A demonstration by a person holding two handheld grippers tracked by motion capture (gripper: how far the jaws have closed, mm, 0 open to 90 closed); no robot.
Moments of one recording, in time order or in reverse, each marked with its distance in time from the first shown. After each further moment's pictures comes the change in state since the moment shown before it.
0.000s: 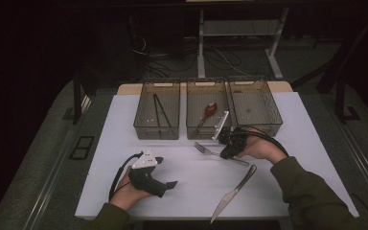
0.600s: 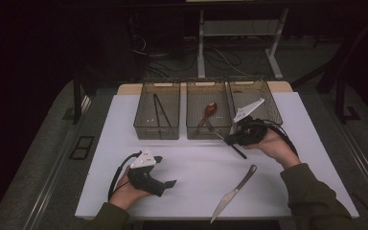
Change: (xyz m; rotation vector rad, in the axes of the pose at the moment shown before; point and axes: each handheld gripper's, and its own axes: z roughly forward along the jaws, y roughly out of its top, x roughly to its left) left arm 0.003 -0.001 -0.002 -0.012 0.000 -0.002; right arm -0.009 -0.039 -0.046 -0.420 -0.017 0.196
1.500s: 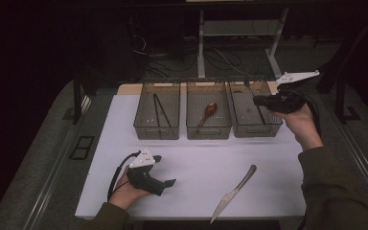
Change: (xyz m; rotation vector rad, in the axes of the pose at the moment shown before) left arm 0.001 0.000 -0.001 -0.007 0.013 -0.005; right arm -0.058 0.000 -0.092 -0.309 -0.305 0.205
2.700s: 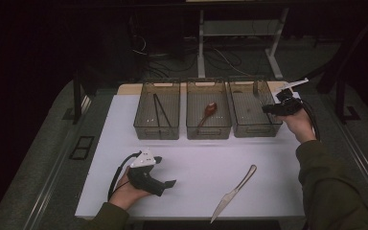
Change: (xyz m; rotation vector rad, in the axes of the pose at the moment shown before) left arm 0.000 -0.001 0.002 0.017 -0.012 -0.011; right arm -0.071 -0.055 0.055 0.231 -0.128 0.107
